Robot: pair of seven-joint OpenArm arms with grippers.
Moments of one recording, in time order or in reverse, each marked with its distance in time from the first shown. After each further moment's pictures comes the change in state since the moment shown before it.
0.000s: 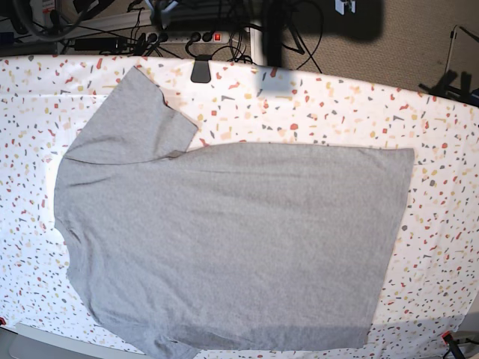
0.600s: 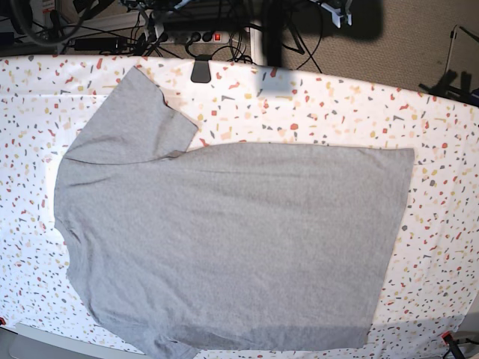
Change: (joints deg) left arm -9.9 -0.6 0.0 -13.4 -0.5 6.3 1.1; right arm 3.7 -1.1 1.9 -1.9 -0.8 -6.8 -0.2
